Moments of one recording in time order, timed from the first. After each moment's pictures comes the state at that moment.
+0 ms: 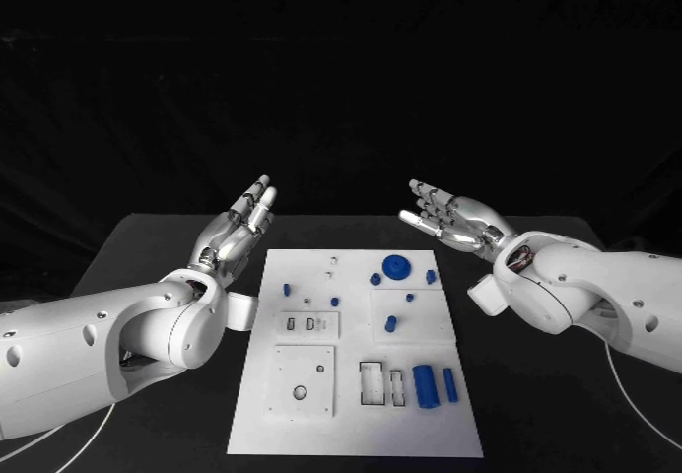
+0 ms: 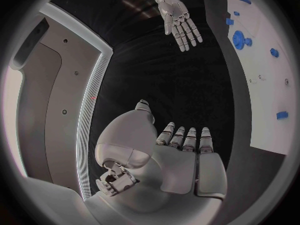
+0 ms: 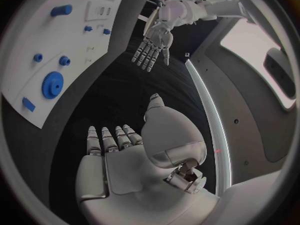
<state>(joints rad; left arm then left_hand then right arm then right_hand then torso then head) 1.25 -0.98 -0.17 1.73 -0.02 -0.50 0.62 1.08 0.22 -0.29 0.29 0.28 0.12 -0.06 0.02 0.02 0.00 -0.04 0.01 0.00 0.00 0.03 0.00 0.00 0.14 0.00 0.12 0.01 0.00 1.33 -0.92 -0.14 1.64 -0.65 -0.38 0.16 1.17 0.19 -0.28 0.27 0.33 0.09 0.01 0.02 0.02 0.00 -0.01 0.00 0.00 0.00 0.09 0.00 0.00 0.15 0.00 0.18 0.01 0.00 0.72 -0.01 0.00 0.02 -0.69</state>
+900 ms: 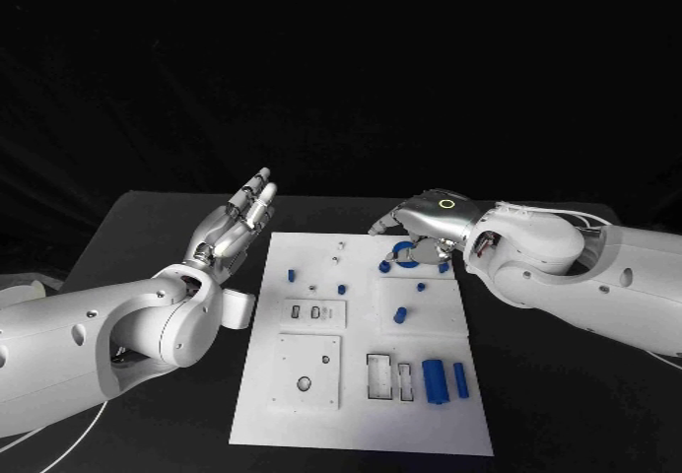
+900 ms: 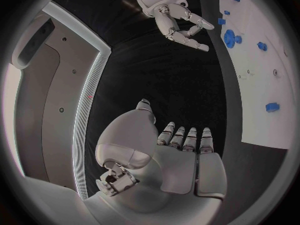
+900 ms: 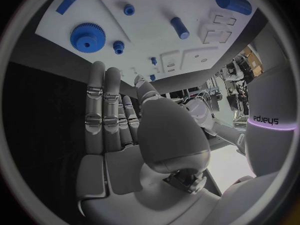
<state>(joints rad) 1.26 -1.00 -0.17 1.75 -0.05 -0.47 0.62 1.10 0.23 -0.28 0.29 0.30 0.13 -0.05 0.02 0.02 0.00 -0.03 0.01 0.00 0.00 0.04 0.00 0.00 0.15 0.00 0.13 0.01 0.00 1.39 -0.82 -0.13 1.64 -1.79 -0.25 -0.08 1.38 0.02 0.01 0.02 0.22 0.82 0.06 0.12 0.11 0.83 0.04 0.11 0.11 1.34 -0.03 0.64 0.44 0.18 1.30 0.07 0.52 0.26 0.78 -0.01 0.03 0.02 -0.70</state>
